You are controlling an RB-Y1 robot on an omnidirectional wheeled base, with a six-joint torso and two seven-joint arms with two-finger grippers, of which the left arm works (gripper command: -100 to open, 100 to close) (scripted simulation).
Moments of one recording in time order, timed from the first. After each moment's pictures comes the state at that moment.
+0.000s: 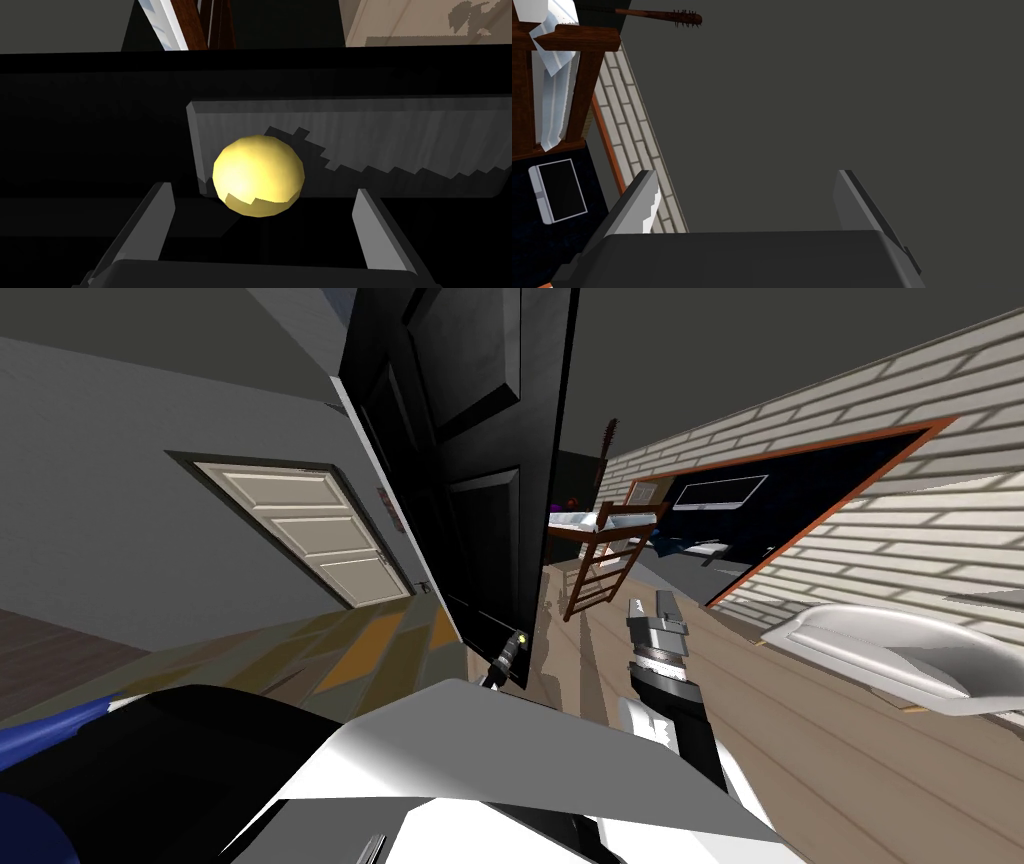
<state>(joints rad) -0.01 -0.02 -0.29 -0.78 -0.05 -0.77 -0.02</state>
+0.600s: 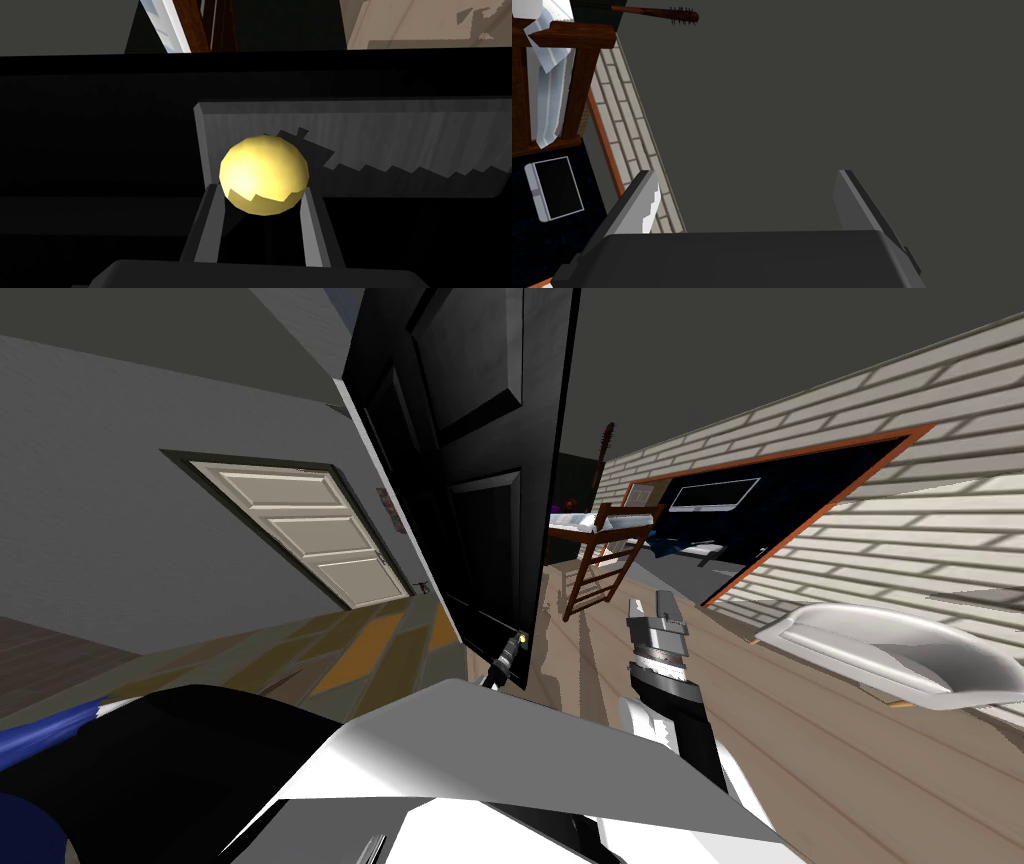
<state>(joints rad) -0.01 -0.02 -0.29 -0.78 -0.05 -0.77 -0.02</state>
